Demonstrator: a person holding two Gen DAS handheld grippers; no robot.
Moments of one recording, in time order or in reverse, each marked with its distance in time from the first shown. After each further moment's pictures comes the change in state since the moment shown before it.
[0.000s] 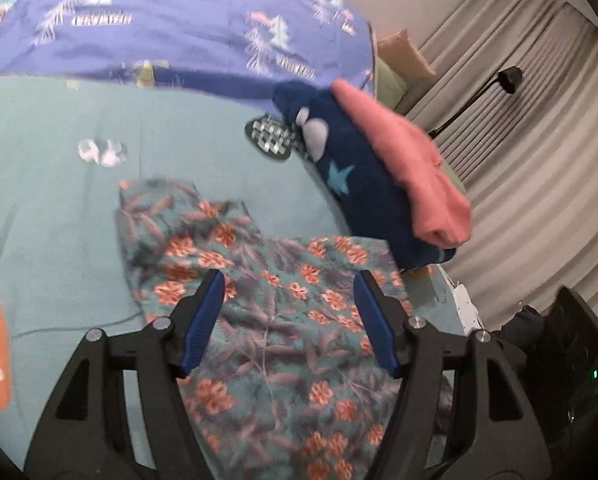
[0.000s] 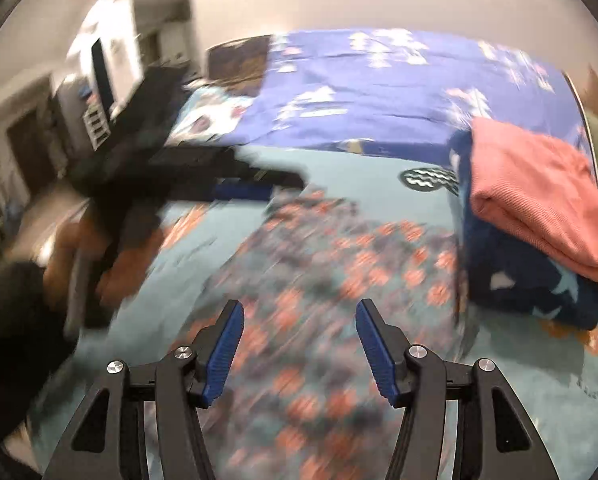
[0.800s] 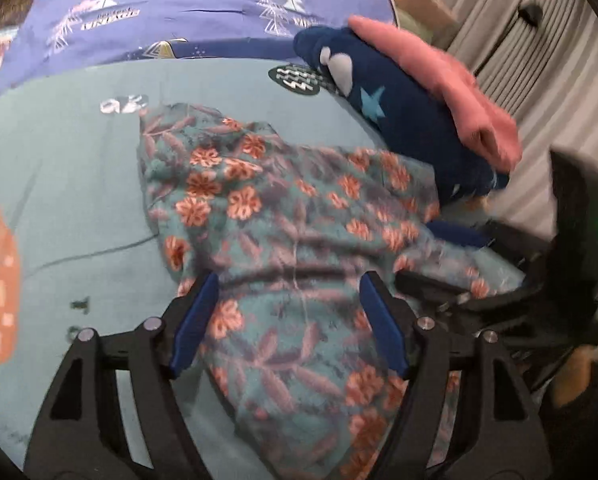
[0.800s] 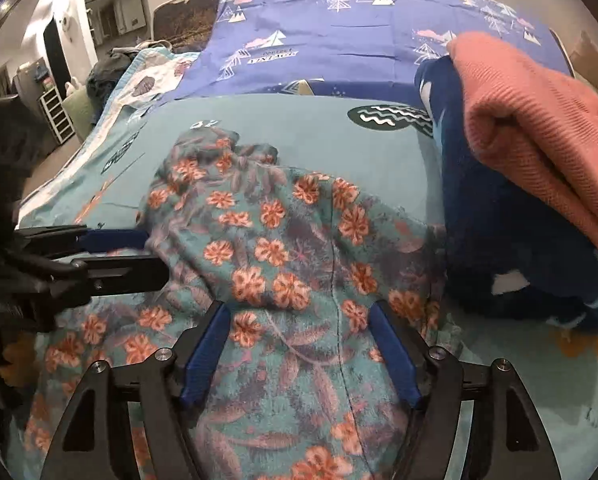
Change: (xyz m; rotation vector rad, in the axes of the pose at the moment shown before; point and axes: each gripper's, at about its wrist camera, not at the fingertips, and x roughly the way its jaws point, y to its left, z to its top) left arm -0.006 -0.022 -0.046 0.141 0.080 0.244; right arm 0.054 -0.044 0.002 -0.014 0.178 -0.127
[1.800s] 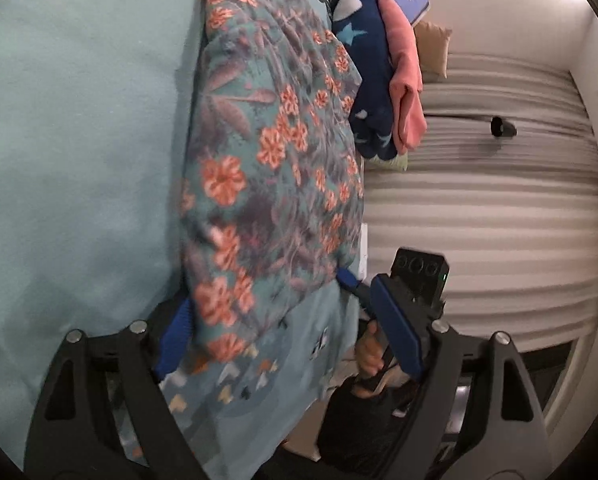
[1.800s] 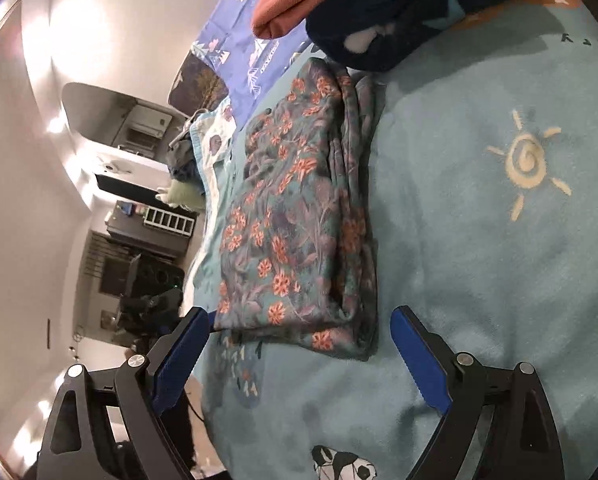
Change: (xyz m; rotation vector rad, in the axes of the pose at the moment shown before) left arm -0.028 0.021 -0.115 -0.624 0.277 -0.624; right arm -0.076 -0.086 -0.144 0.598 0.067 0.684
